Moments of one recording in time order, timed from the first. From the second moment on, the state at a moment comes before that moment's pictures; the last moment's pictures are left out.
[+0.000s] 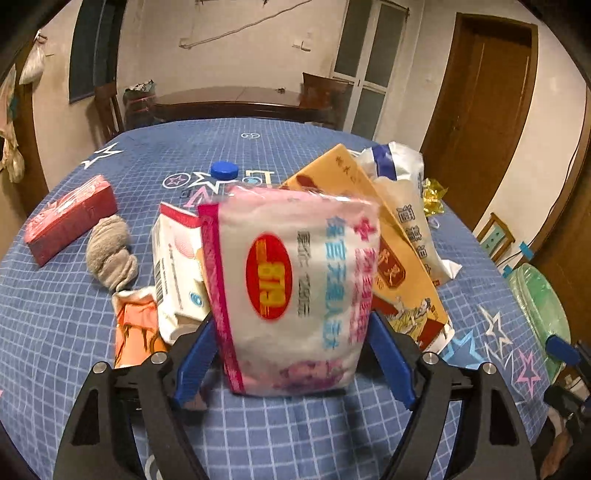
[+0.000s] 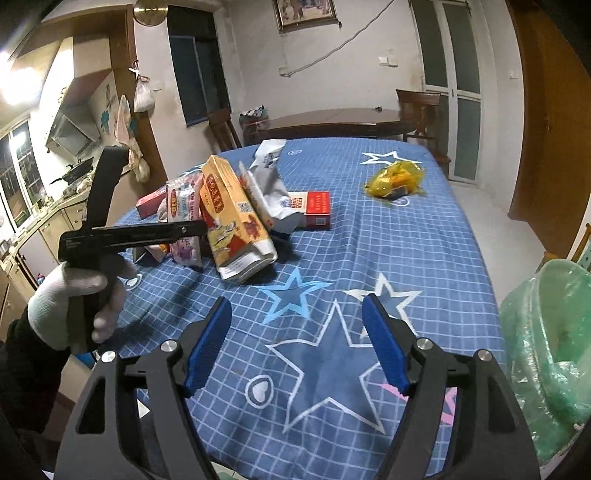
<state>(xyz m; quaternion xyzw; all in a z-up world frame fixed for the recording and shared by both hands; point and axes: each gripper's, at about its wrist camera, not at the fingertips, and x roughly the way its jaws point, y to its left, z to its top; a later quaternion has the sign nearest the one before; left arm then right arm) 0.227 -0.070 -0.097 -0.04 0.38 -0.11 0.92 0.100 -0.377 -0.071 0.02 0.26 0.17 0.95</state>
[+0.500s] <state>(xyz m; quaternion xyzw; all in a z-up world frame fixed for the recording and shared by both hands) 0.215 -0.038 -0.082 -0.07 0.35 -0.14 0.92 0.123 -0.344 -0.068 0.01 0.27 0.22 0.94</state>
